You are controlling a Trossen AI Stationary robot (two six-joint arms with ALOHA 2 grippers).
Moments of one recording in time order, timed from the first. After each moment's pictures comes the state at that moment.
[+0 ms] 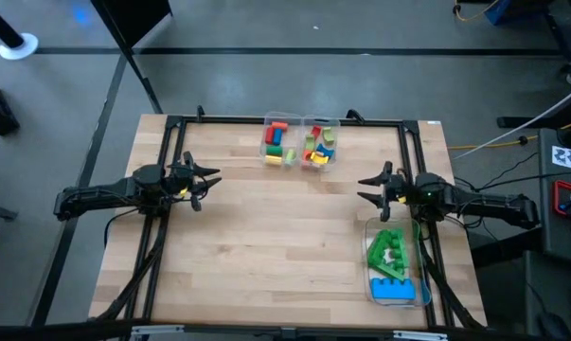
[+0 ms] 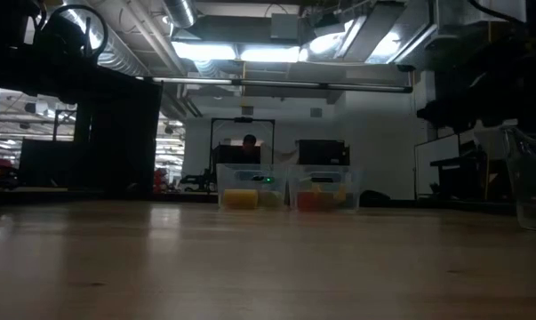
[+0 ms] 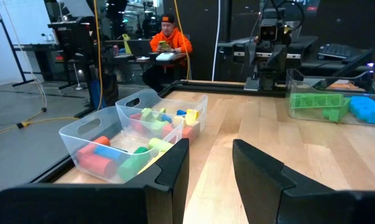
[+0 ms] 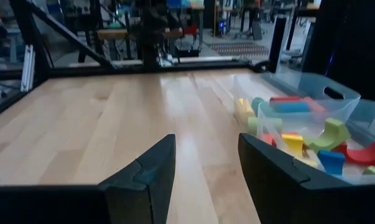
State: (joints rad) left arm 0.13 0.01 0.05 -0.09 -0.20 0.04; right arm -0.13 0.14 0.01 0.01 0.01 0.00
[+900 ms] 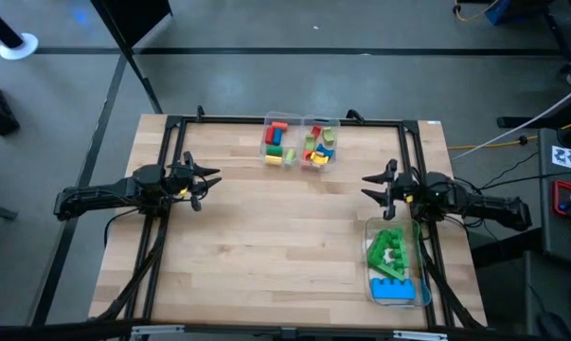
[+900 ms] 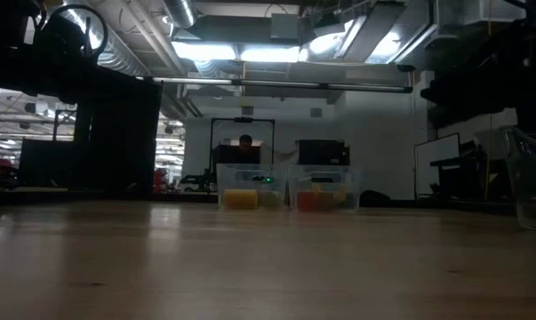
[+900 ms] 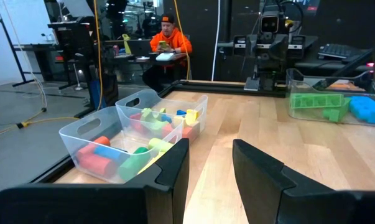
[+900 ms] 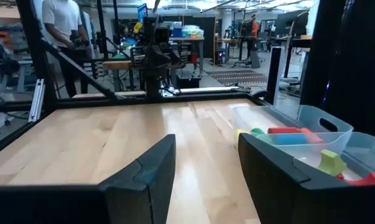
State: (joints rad) left arm 0.13 0.01 0.05 -0.09 -0.20 0.04; right arm -0.12 0.00 0.01 0.03 0.01 0.00
